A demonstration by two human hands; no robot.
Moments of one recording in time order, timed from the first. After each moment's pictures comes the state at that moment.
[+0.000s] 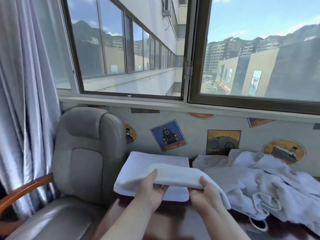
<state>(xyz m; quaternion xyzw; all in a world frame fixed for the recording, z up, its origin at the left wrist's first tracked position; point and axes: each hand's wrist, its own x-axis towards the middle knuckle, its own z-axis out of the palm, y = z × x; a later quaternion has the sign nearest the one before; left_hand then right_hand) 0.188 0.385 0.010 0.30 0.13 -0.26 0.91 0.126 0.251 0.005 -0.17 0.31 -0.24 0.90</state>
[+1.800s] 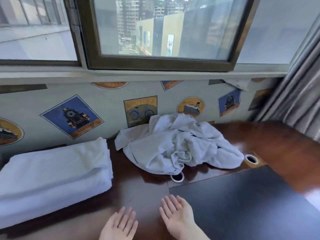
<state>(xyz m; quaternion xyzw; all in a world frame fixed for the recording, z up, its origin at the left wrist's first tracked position) 0.151 0.278 -0.186 0.27 0.24 -0.53 0.77 0.013 0.126 -0.146 -0.07 0.47 -0.23 0.85</state>
